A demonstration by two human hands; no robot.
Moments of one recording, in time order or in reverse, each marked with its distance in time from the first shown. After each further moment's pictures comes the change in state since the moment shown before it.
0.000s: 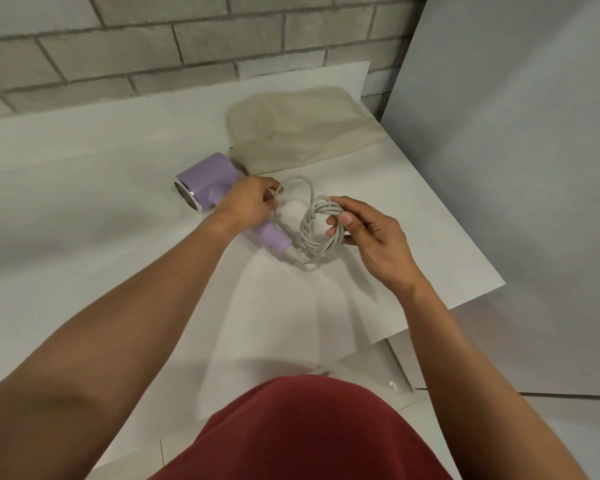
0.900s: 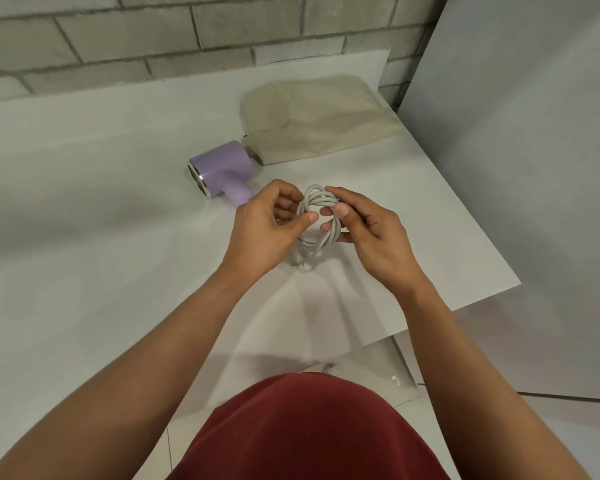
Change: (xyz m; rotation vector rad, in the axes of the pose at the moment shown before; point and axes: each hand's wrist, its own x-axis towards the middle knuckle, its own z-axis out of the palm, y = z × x) left_hand -0.105 0.040 -0.001 -0.639 0.270 -0.005; right_hand -0.002 -0.012 0.027 -0.062 -0.021 -0.008
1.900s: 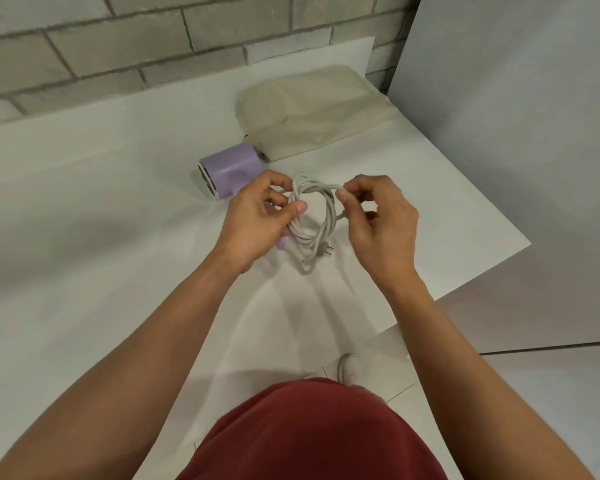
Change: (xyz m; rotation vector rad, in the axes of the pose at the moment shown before) left_hand 0.014 -0.018 -0.058 -0.078 -0.197 -0.073; right_hand -0.013 -0.013 0.064 -0.411 0.542 -0.314
